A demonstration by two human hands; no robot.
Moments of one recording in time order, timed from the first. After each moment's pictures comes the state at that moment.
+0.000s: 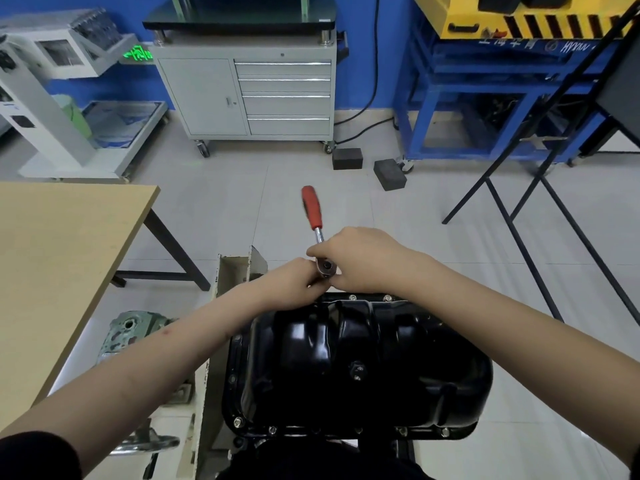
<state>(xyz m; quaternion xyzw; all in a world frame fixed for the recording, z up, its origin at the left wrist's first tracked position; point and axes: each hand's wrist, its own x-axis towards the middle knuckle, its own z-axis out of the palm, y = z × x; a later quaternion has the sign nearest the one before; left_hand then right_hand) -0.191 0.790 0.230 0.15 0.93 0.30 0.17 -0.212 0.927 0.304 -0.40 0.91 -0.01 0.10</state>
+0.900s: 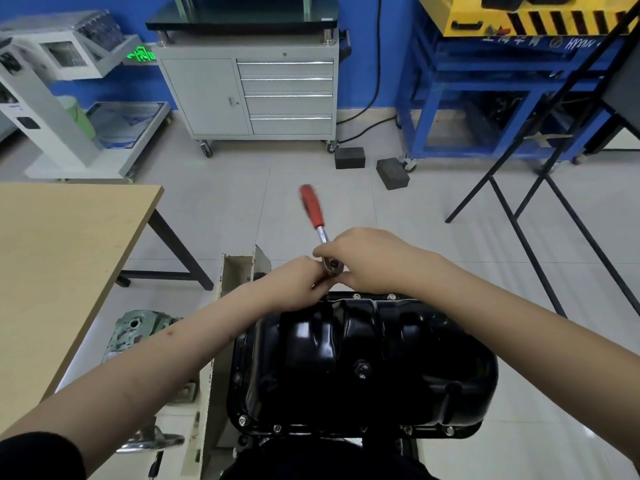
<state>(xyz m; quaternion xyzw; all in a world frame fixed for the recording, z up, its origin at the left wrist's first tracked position) -0.187 0.791 0.237 0.16 0.94 0.26 0.15 -0.211 0.930 0.304 -0.40 0.91 -0.01 0.12</state>
